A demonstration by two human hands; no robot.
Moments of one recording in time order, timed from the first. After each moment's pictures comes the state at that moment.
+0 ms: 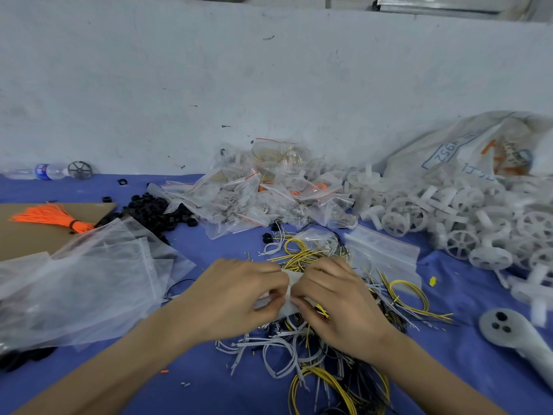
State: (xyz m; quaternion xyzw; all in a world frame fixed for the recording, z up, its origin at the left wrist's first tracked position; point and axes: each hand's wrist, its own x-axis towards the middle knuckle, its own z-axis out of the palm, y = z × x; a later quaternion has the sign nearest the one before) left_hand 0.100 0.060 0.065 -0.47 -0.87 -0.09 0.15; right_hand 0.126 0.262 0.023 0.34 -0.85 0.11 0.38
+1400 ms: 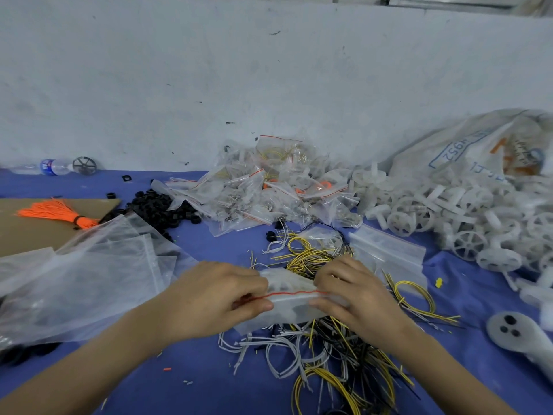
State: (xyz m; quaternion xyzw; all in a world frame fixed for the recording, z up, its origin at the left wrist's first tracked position) left_hand 0.090 0.033 0.058 -0.49 -0.85 -0.10 0.17; right_hand 0.114 0.288 0.016 0.33 -0.88 0.15 0.31
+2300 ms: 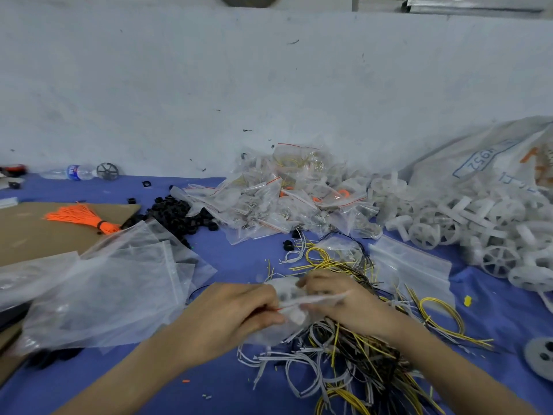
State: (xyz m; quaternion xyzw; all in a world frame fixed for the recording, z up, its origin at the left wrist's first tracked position) left_hand 0.089 0.021 0.041 -0.46 -0.85 -0.19 0.18; right_hand 0.074 0.262 0.020 0.30 -0.90 0.32 0.04
